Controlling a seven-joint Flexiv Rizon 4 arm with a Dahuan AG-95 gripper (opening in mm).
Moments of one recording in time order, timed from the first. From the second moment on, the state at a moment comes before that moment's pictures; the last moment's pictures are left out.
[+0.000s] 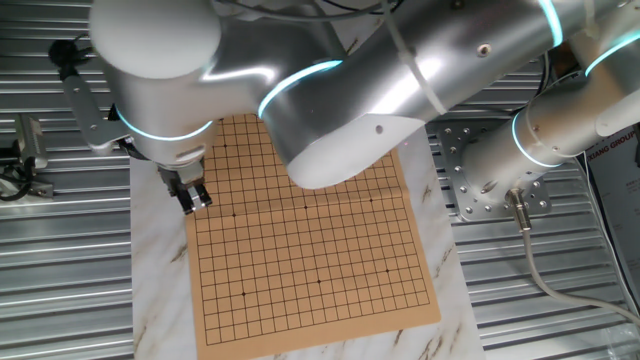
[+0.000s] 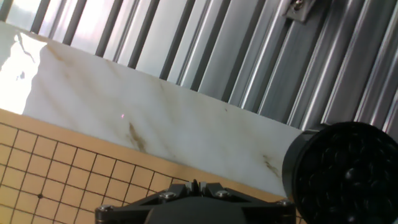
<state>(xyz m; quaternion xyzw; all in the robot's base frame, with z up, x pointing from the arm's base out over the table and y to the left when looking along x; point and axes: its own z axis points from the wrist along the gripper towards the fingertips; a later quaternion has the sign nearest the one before) 0.649 0.041 0.085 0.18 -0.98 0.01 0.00</state>
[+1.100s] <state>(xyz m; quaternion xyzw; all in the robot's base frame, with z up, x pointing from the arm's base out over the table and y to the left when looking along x) 0.631 0.054 0.082 0.13 -0.99 0.00 -0.02</state>
